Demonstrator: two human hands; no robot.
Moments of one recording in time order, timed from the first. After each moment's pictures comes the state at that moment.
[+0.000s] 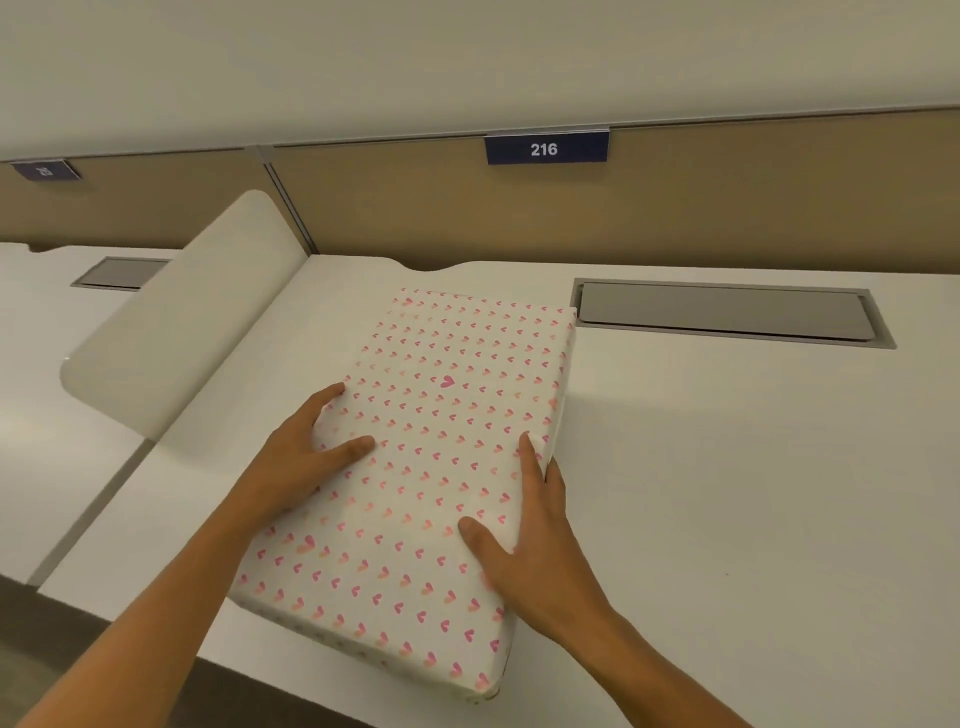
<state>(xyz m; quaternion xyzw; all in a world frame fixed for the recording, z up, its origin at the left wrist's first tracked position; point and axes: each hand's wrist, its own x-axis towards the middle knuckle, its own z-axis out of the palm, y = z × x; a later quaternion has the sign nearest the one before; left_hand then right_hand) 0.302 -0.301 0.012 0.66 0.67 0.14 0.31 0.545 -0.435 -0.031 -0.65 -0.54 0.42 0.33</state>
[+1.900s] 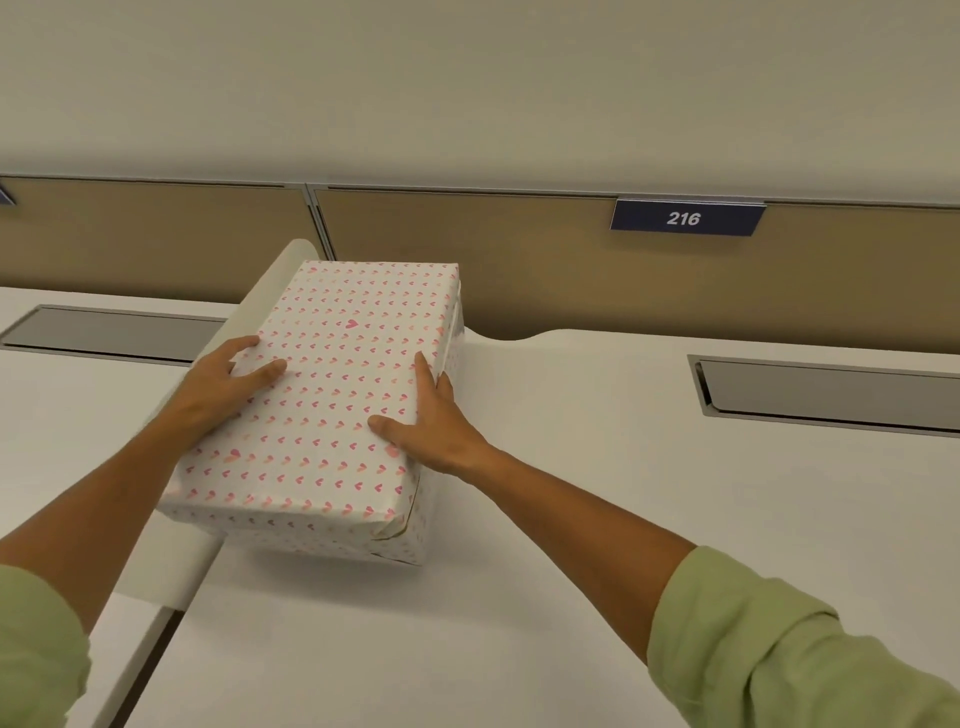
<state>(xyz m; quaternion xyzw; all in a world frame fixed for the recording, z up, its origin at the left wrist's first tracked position) 0.020 0.084 0.008 0.63 0.69 0.19 0.31 0.281 -0.018 -0.027 -0.62 -0.58 0.44 0.29</state>
